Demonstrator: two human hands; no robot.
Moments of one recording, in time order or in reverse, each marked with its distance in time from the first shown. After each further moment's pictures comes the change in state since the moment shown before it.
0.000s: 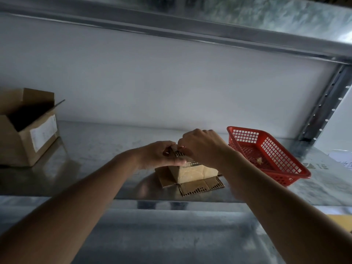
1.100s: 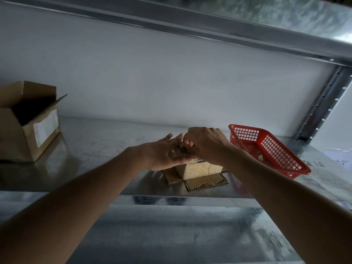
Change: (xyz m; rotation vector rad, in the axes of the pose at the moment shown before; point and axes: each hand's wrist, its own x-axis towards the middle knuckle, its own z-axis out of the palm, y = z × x) left_hand -0.013 0.006 -0.001 0.422 -0.054 -0.060; right_hand 0.004 -0.002 0.006 0.123 0.002 0.078
